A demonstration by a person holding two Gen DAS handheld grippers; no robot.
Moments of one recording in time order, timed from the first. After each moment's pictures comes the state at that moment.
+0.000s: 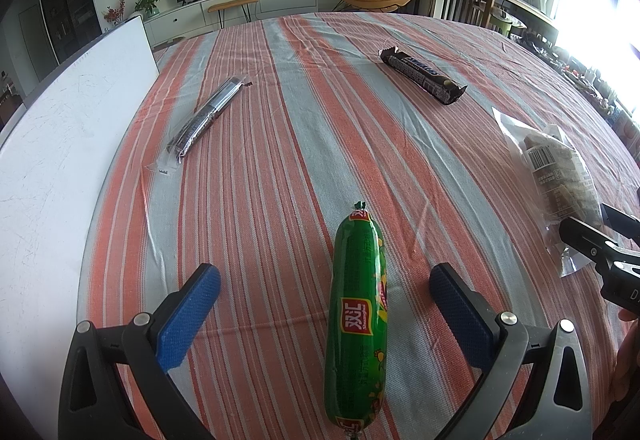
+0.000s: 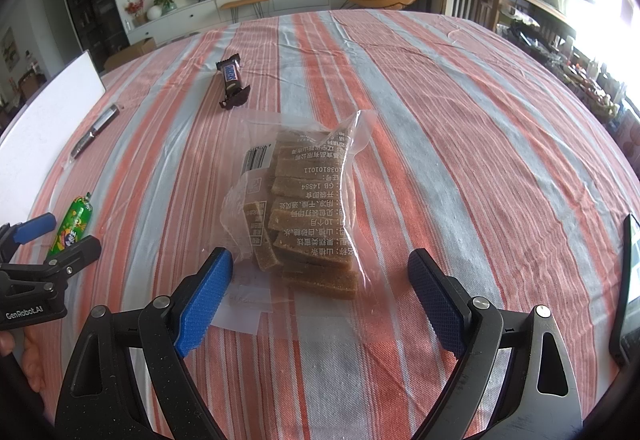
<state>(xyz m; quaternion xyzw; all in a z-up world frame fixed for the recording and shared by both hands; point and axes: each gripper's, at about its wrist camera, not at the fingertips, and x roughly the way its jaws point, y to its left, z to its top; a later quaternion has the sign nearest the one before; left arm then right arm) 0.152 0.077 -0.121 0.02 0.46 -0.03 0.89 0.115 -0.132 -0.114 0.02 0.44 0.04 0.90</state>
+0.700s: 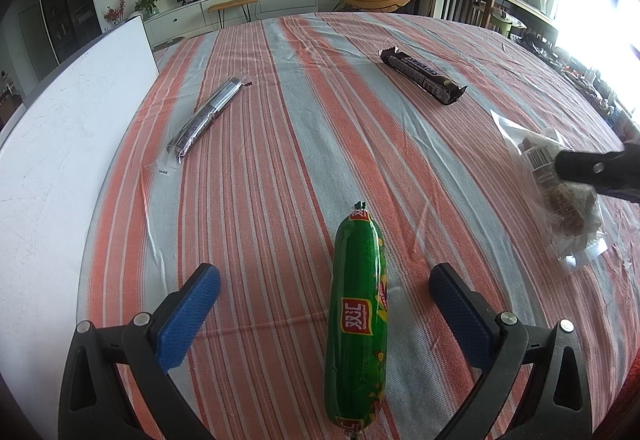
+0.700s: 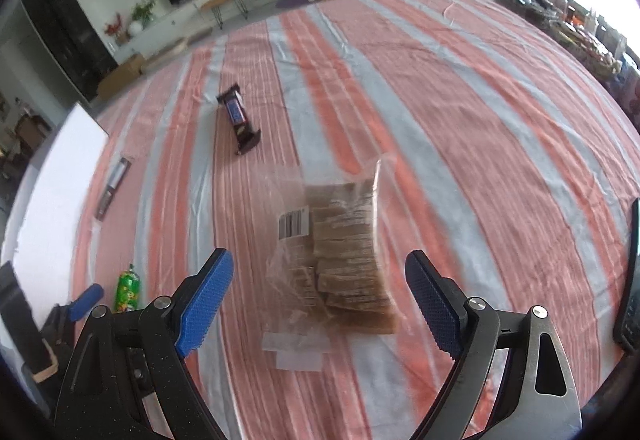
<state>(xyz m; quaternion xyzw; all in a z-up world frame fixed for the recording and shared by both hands) 0.152 0.077 -0.121 0.02 0.46 -0.03 0.89 0.168 -0.107 -0.099 0.07 0.53 0.01 0.85</state>
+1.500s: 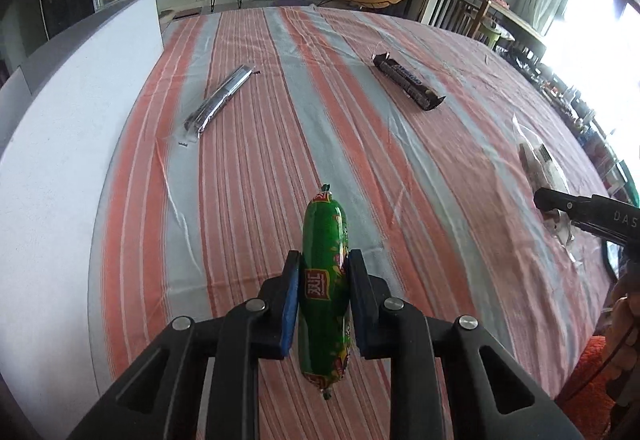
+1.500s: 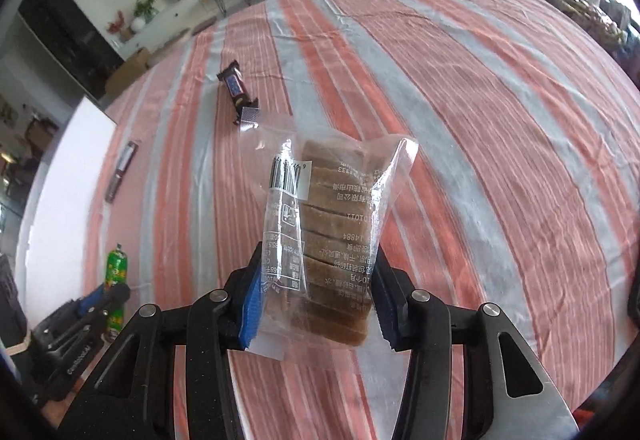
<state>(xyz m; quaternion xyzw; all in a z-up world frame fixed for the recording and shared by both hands) 0.125 0.104 -0.091 -0.06 0.48 -0.07 0.87 0.114 -0.157 -0.083 0.15 0.50 0.06 0.85</state>
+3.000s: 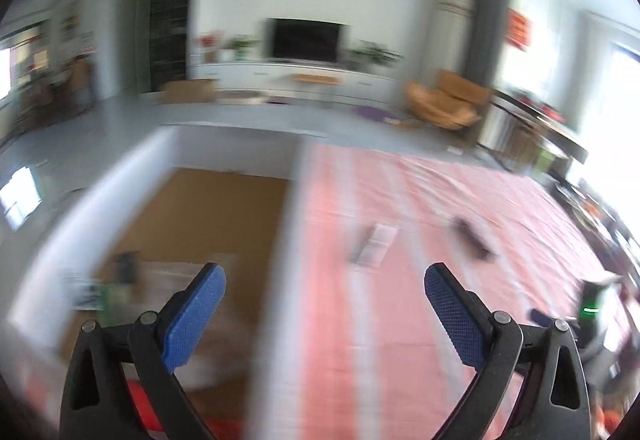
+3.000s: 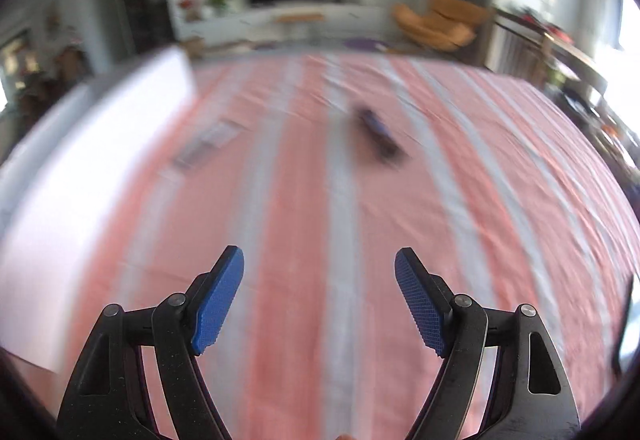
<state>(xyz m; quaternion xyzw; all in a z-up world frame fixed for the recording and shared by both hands) 0.062 0.207 0.022 -0.08 0.32 0.04 0.94 0.087 -0.045 -0.097 -0.03 0.42 0.06 0.90</state>
